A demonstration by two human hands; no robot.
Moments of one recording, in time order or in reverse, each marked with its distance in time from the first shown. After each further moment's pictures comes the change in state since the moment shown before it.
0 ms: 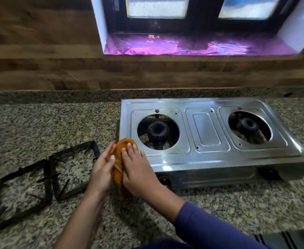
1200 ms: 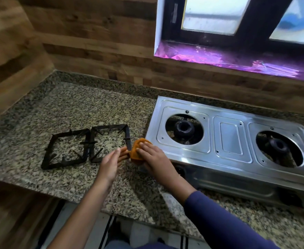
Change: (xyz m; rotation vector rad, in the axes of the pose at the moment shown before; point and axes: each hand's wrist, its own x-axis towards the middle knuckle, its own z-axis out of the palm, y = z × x) left_hand -0.061 -0.026 -0.040 -0.013 0.275 -0.007; right_hand -0.017 0.024 0.016 -0.069 0.100 -0.489
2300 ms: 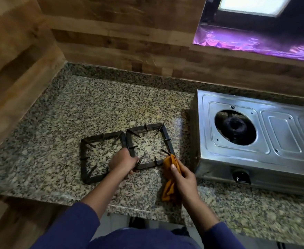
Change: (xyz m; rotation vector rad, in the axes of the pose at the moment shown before) left_hand 0.125 0.003 -0.139 1.264 -0.036 -0.272; right_hand 0.048 -0.096 0.118 1.065 0.444 1.116
